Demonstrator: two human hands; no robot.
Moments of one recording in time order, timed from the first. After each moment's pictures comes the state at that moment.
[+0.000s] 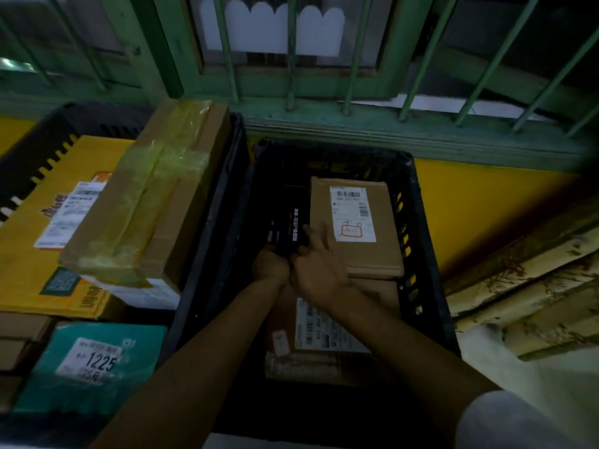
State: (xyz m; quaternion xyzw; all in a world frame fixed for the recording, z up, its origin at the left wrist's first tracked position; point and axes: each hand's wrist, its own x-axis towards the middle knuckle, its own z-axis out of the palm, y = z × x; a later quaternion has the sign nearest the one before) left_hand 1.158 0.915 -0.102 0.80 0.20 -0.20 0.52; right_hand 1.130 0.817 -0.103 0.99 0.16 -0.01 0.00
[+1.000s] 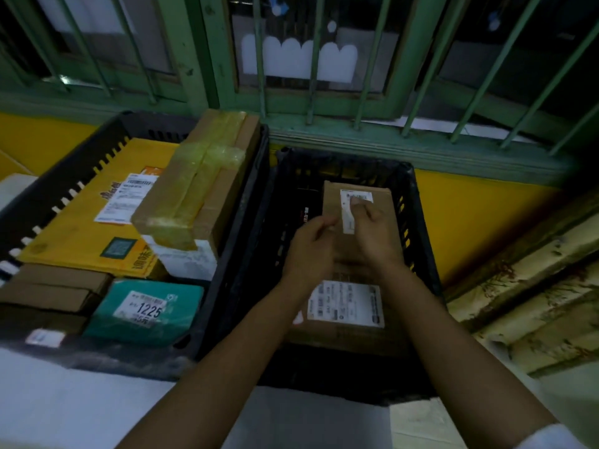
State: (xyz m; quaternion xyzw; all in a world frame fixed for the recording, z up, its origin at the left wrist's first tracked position) left_hand 1.070 0.906 -0.007 0.71 -0.01 -0.10 0.70; right_hand 1.100 0.793 -0.019 0.79 -0.16 0.06 -0.59
